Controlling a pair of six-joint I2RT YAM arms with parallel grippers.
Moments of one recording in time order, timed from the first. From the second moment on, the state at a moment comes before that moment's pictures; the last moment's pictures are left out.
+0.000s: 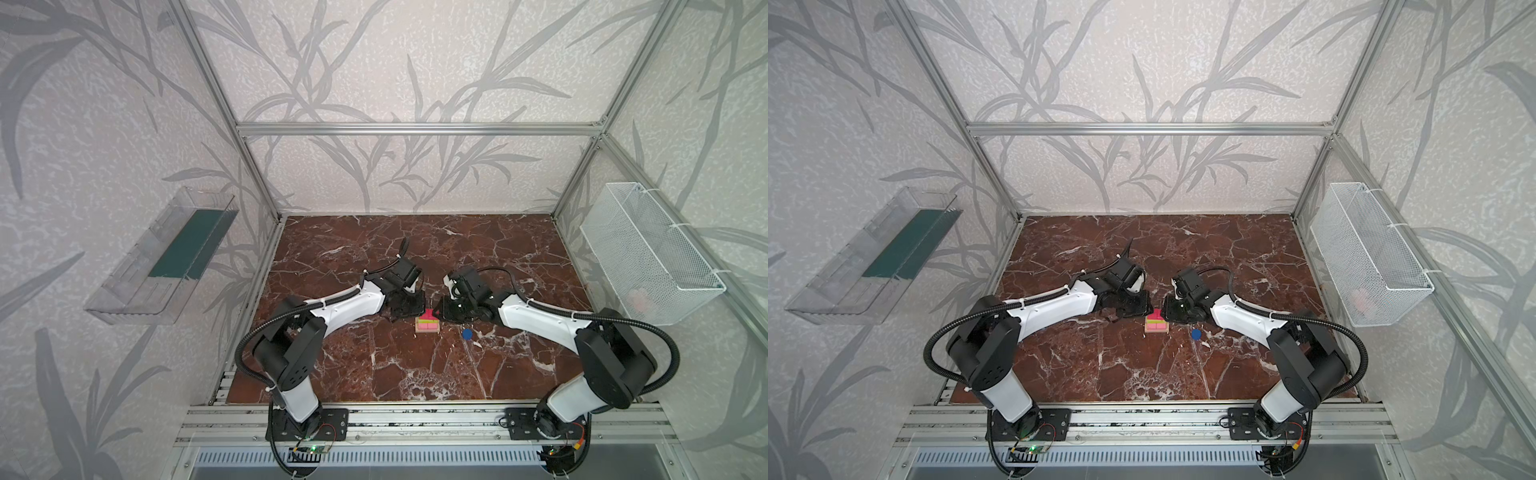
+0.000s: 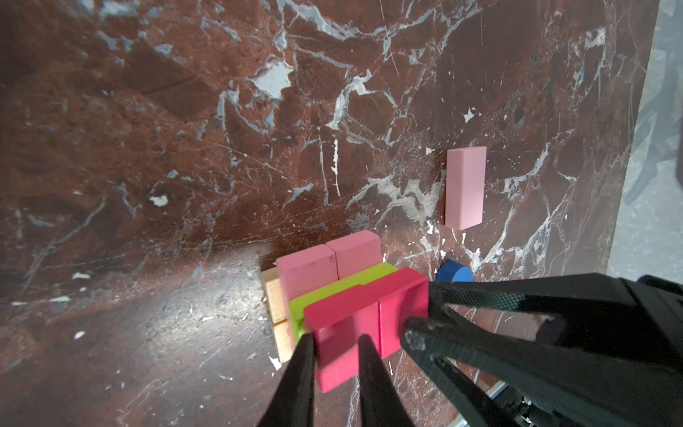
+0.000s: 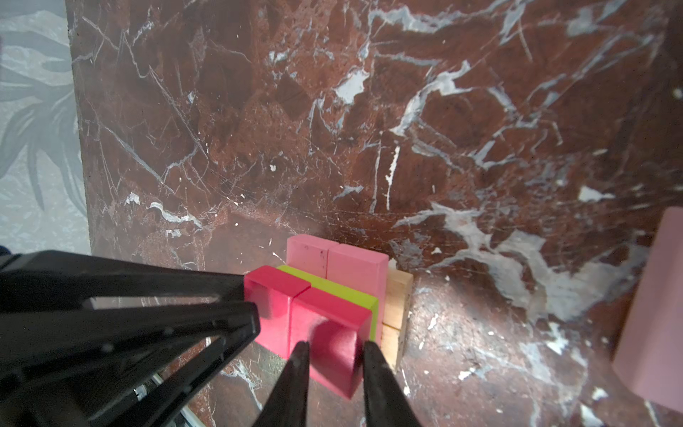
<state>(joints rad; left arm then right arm) -0.70 1.71 1.13 -0.47 0.26 -0.72 0.64 1.57 0.88 -0.27 -0.28 0.73</state>
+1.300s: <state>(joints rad) -0.70 1.71 1.13 -0.51 0.24 -0.72 0.64 1.57 0.88 -0.27 -0.29 0.73</state>
